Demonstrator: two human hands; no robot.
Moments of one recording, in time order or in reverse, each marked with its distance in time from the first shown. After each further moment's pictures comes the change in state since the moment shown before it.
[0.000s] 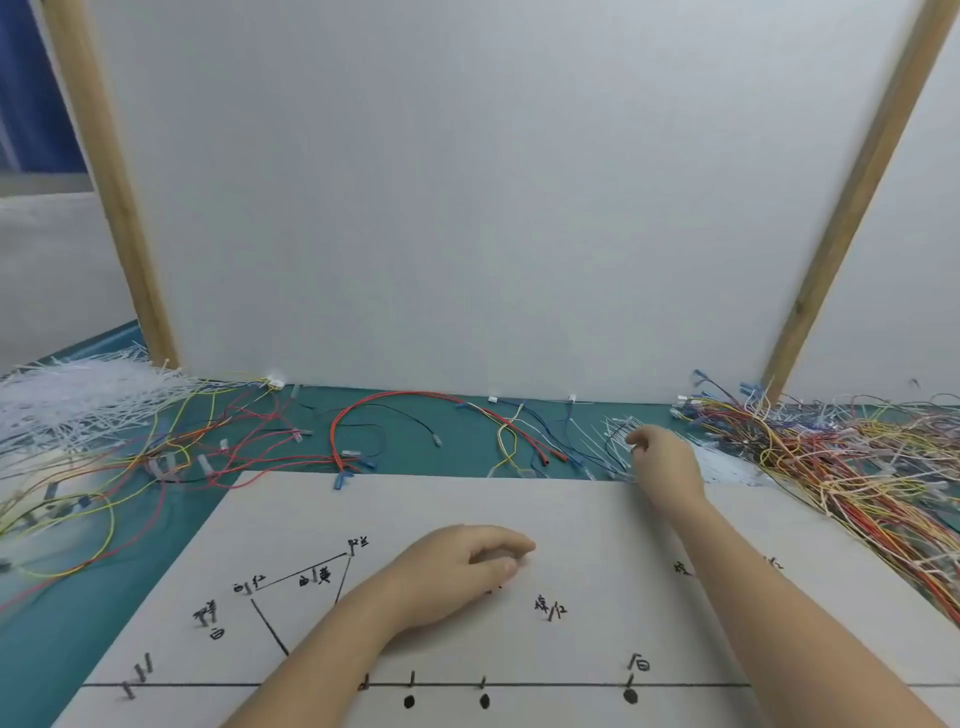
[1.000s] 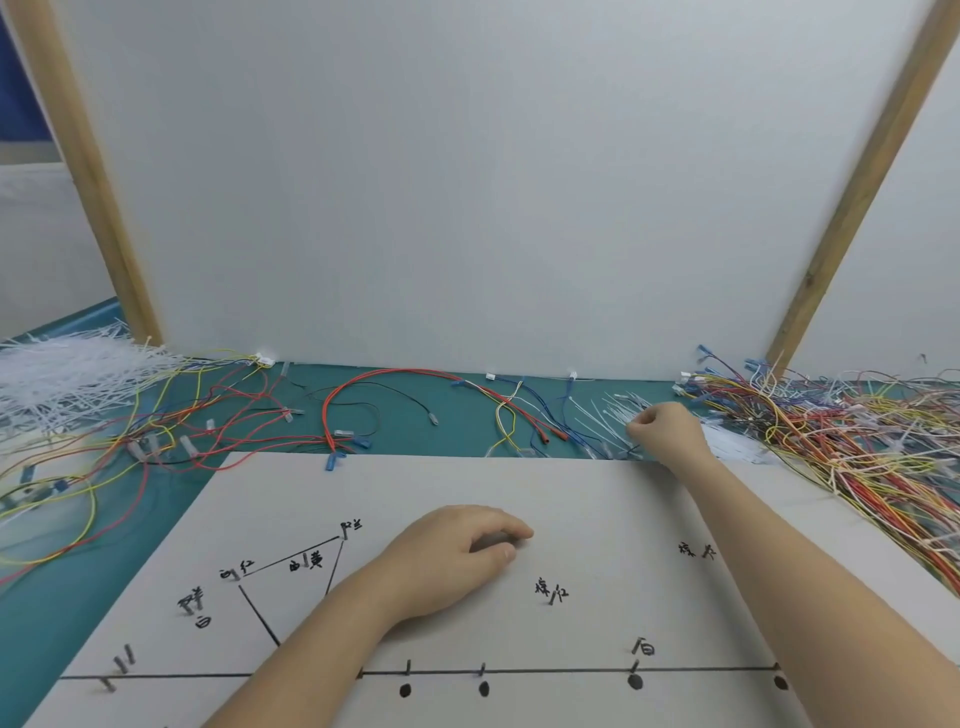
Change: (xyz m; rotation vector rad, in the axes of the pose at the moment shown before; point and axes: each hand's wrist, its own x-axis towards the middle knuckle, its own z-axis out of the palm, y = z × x) left_hand 0.006 -0.006 0.001 0.222 0.037 0.058; right_hand 0.027 0.006 -0.001 0.038 -0.143 0.098
